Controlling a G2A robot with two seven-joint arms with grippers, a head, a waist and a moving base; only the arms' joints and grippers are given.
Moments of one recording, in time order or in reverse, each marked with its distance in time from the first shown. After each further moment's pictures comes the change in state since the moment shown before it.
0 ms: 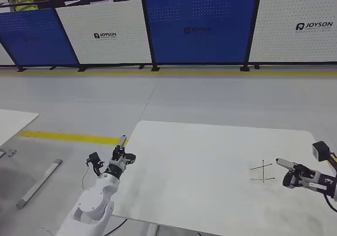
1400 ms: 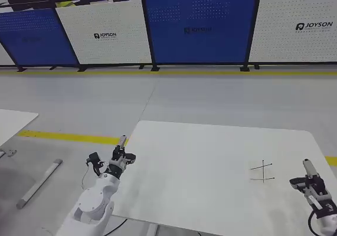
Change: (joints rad) left arm 0.000 0.000 0.000 0.000 0.000 0.000 0.000; right arm -0.476 -0.084 0.042 -0.306 0.160 -0.195 -0.926
